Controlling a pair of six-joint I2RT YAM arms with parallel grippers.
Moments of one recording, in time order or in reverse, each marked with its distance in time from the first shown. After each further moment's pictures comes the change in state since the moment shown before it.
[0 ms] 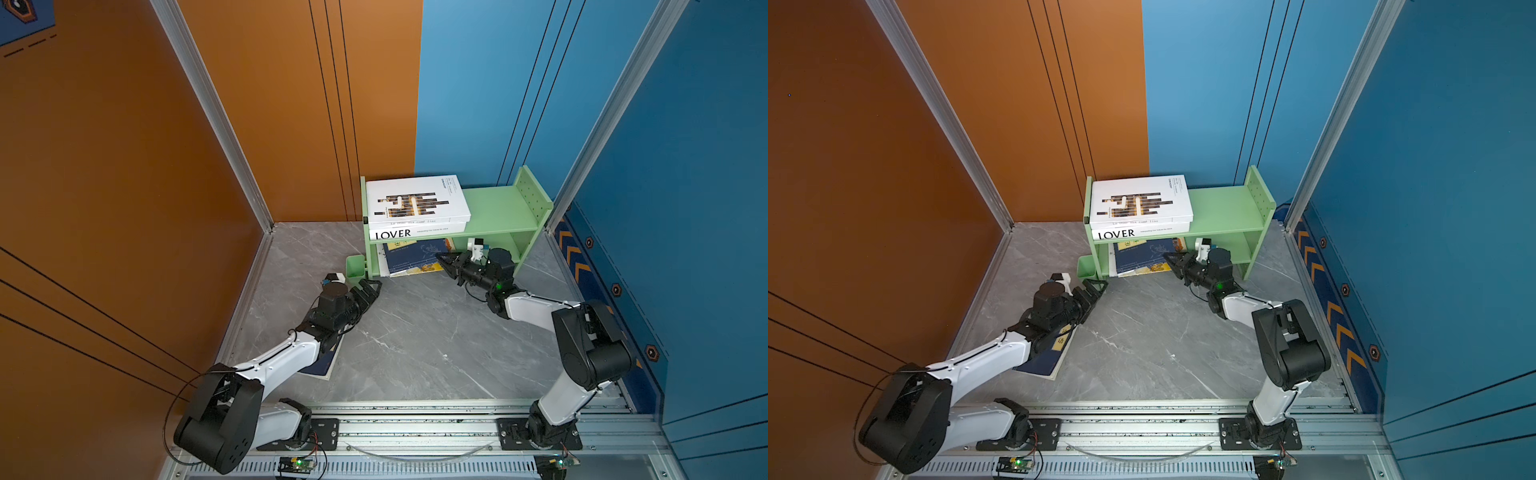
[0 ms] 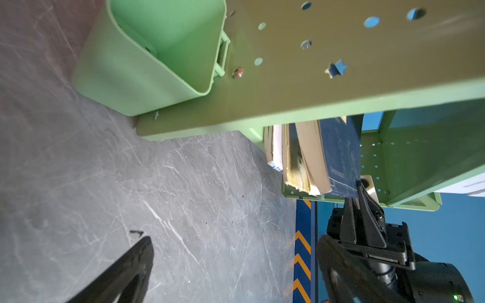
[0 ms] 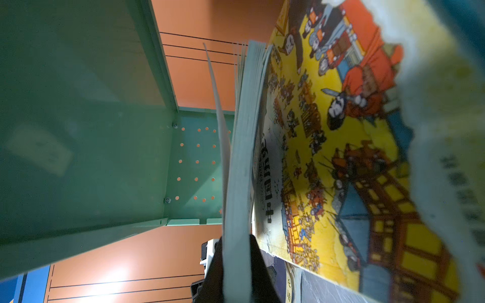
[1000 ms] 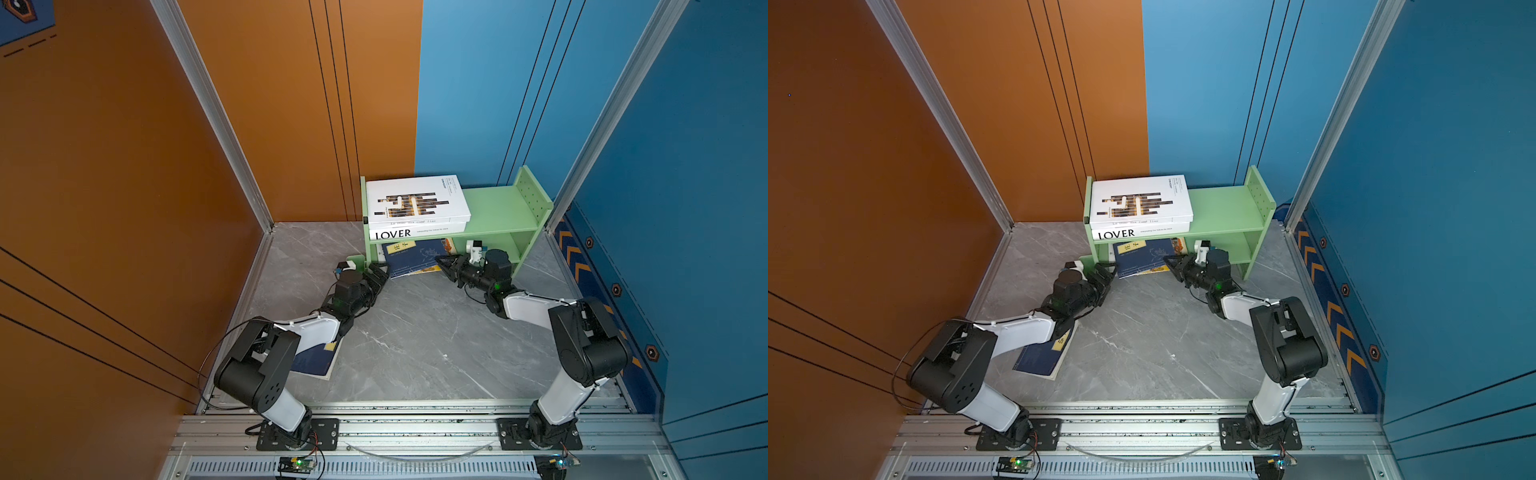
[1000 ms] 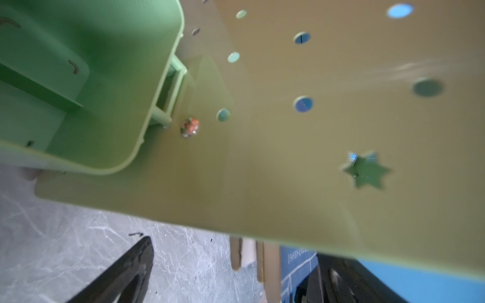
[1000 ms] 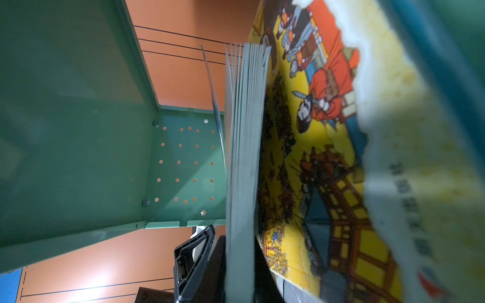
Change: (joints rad) left arm -0.032 0.314 0.142 0.275 -0.061 -0.126; right arm 0.000 0.026 0.004 -0.046 0.009 -0.067
